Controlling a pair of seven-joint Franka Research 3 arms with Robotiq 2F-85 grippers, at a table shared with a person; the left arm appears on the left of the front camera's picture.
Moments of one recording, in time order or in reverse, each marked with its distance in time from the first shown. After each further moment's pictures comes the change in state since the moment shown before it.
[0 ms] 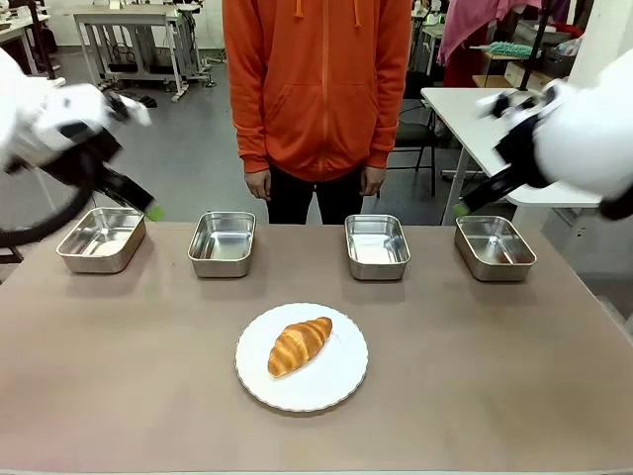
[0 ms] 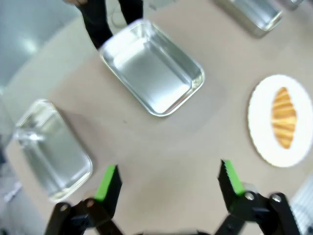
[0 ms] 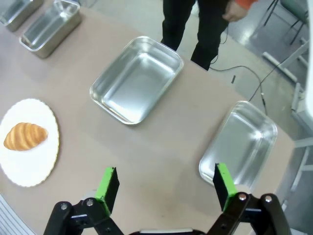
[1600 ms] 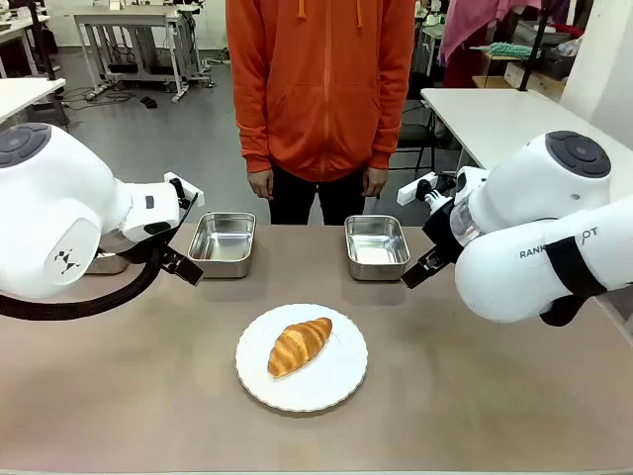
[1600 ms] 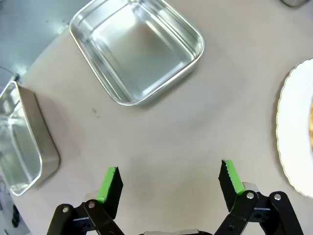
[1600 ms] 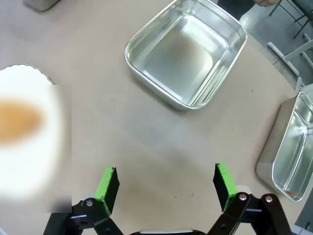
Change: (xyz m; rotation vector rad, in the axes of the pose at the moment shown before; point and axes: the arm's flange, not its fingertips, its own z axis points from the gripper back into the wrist) left arm -0.043 -0.087 -0.114 0.215 0.063 0.014; right arm -0.042 0.119 -0.101 -0.063 0.107 0.086
